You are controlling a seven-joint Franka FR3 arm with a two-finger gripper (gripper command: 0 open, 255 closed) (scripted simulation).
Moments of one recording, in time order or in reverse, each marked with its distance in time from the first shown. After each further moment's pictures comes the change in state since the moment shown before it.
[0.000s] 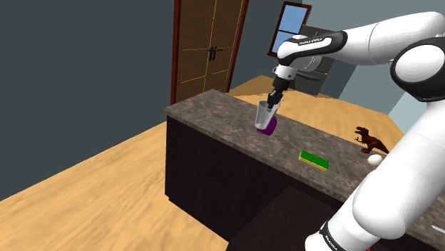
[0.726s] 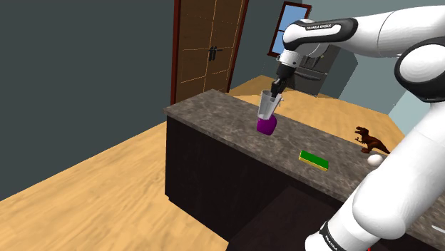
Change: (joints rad) arm 0.001 -0.019 0.002 0.125 -0.012 -0.141 0.023
